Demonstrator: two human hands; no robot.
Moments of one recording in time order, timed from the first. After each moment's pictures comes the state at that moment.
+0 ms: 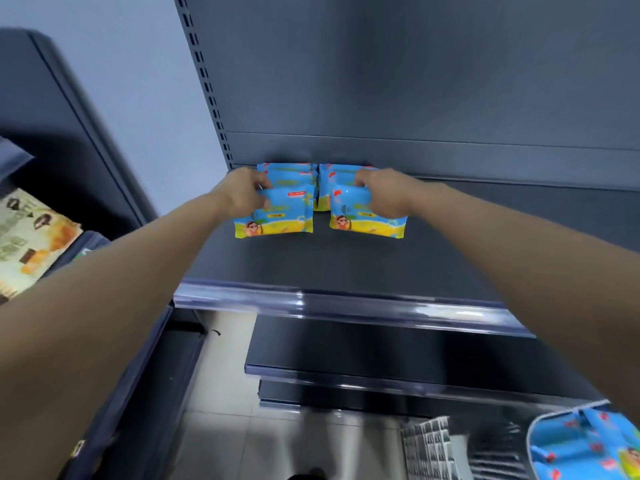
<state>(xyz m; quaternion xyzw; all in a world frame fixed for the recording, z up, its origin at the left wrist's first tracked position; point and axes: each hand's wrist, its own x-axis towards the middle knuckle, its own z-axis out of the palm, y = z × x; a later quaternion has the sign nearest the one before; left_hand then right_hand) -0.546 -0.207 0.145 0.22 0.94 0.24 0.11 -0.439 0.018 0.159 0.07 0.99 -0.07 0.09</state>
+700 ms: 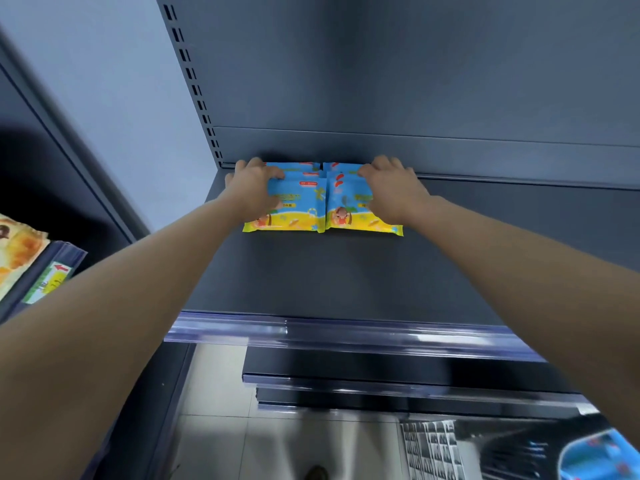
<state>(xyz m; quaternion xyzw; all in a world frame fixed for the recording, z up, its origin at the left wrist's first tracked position) -0.613 -0.179 0.111 0.28 0.95 0.14 0.06 -0.499 0.021 0.123 0.11 0.99 0.03 0.01</state>
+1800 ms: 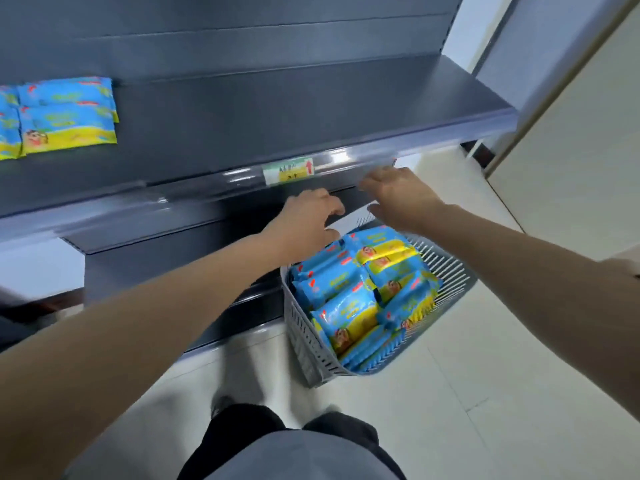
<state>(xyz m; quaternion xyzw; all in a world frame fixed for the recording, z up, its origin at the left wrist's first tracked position) -0.127 0.031 0.083 0.63 0.75 0.15 0.13 -0.005 0.176 0.093 0.21 0.97 0.08 0.05</state>
